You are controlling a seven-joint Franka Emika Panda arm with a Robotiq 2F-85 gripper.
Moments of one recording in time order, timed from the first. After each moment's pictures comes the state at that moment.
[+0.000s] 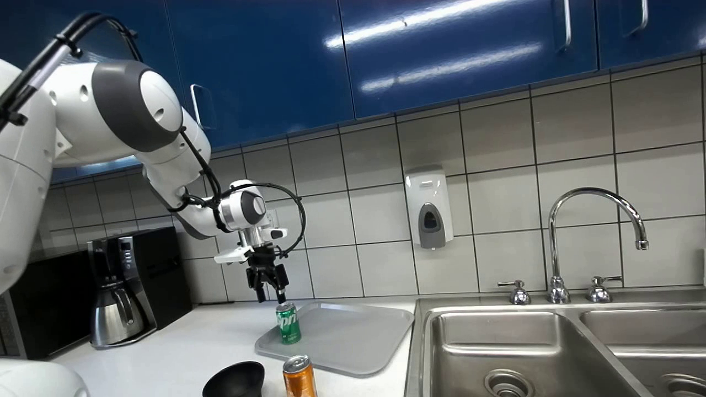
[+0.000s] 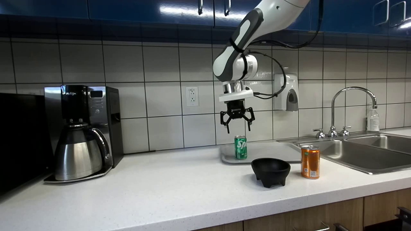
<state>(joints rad) 0.27 0.48 -0.06 -1.71 -0.08 2.13 0.59</state>
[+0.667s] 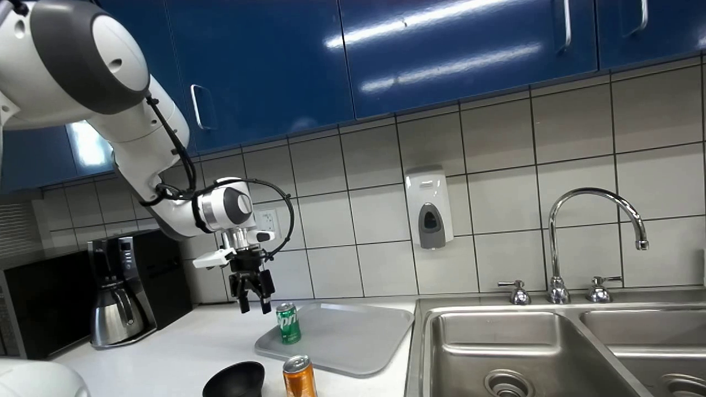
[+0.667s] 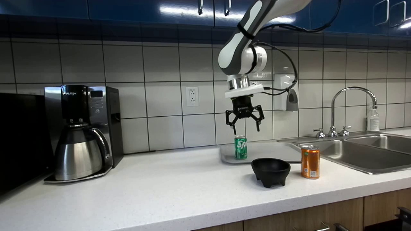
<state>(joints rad) 0.27 0.28 -0.04 -1.97 -0.08 2.14 0.59</state>
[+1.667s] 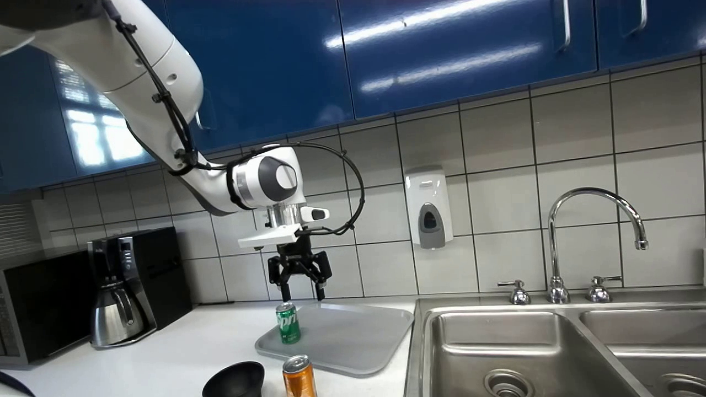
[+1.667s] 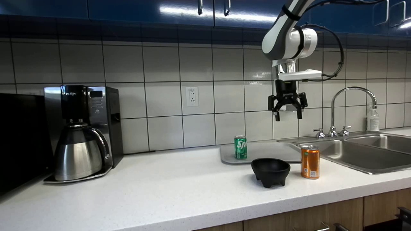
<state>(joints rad) 0.01 0.02 -0.07 -2.21 -0.06 2.18 0.07</state>
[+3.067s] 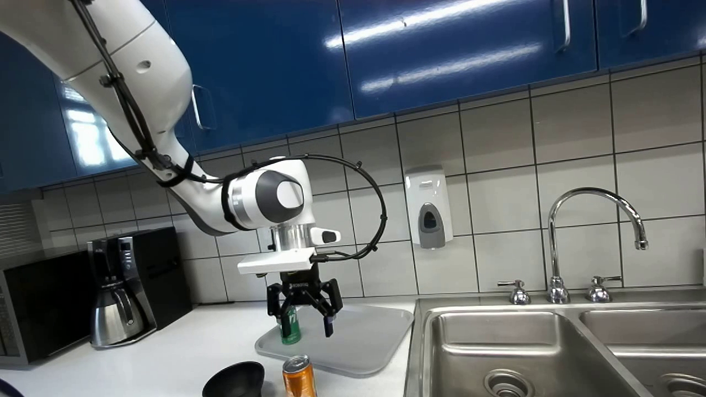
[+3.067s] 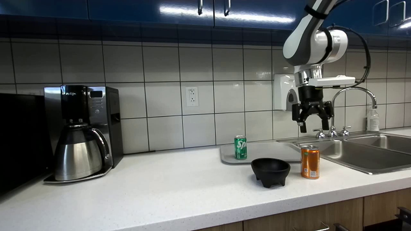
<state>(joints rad) -0.05 -0.10 -0.10 -2.45 -0.08 2.24 -0.11</state>
